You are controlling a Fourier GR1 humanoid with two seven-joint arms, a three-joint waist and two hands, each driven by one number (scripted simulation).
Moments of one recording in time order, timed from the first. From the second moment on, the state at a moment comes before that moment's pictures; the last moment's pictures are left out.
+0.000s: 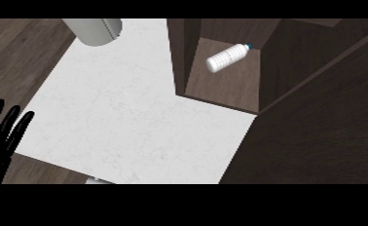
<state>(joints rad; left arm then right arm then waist) 0.32 0.76 -0.12 -1.86 1.00 -0.25 -0.47 0.41 -0.52 0.60 -2.49 -0.02 0.58 0.03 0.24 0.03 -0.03</state>
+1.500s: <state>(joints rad) 0.28 0.79 -0.08 -1.83 1.02 -0.30 -0.46 0.30 -0.43 0.55 -2.42 -0.11 0.57 0.12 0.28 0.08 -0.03</state>
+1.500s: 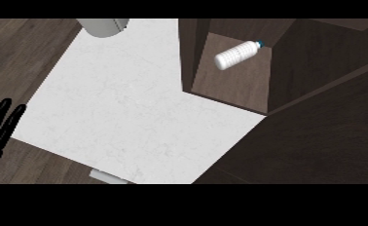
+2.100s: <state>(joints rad) 0.26 0.79 -0.08 -1.80 1.03 -0.32 -0.45 0.01 -0.31 0.49 -2.20 -0.14 0.51 0.33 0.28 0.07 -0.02</state>
